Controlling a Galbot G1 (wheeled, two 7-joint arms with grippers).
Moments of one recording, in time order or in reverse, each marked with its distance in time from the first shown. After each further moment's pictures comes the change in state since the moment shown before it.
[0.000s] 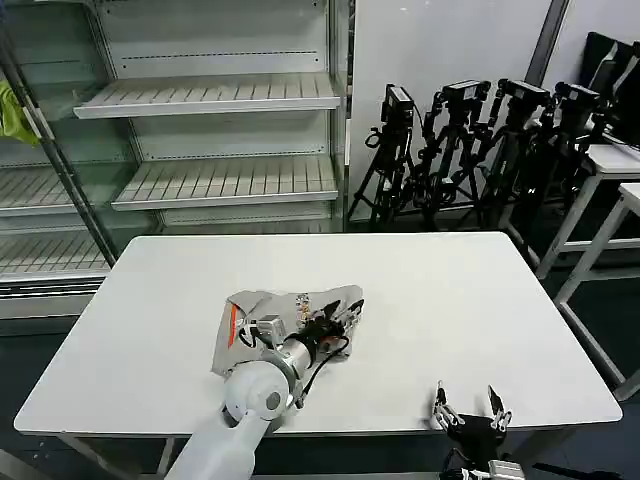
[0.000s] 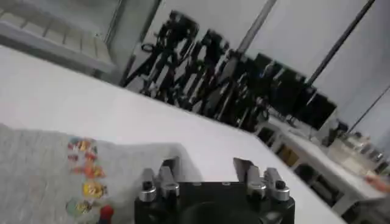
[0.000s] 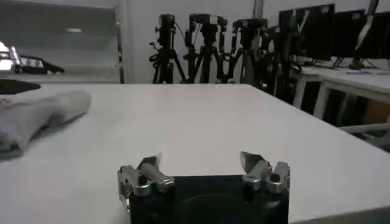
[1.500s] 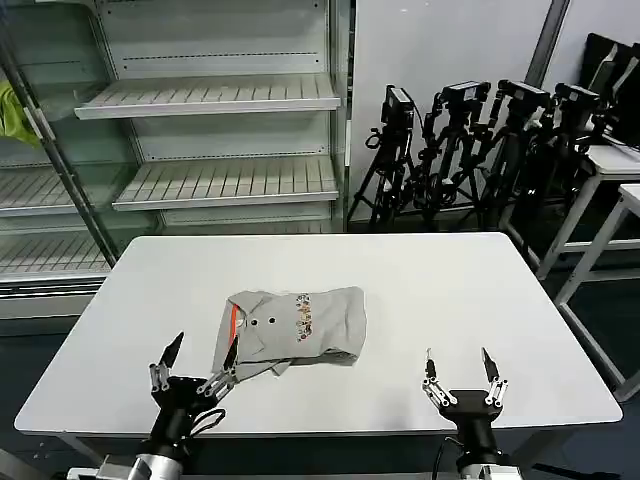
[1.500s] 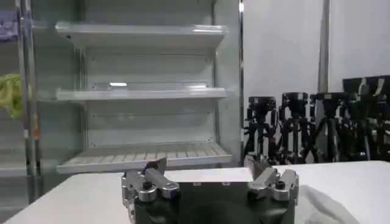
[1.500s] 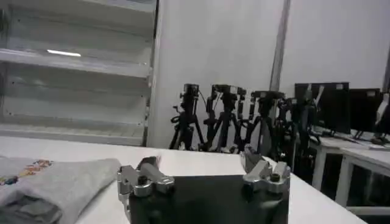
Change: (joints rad) left arm 0.799 -0.011 -0.438 -0.593 0.727 -0.287 0.113; right arm 0.007 -0.054 -0.062 0.066 -0.122 0.158 -0.009
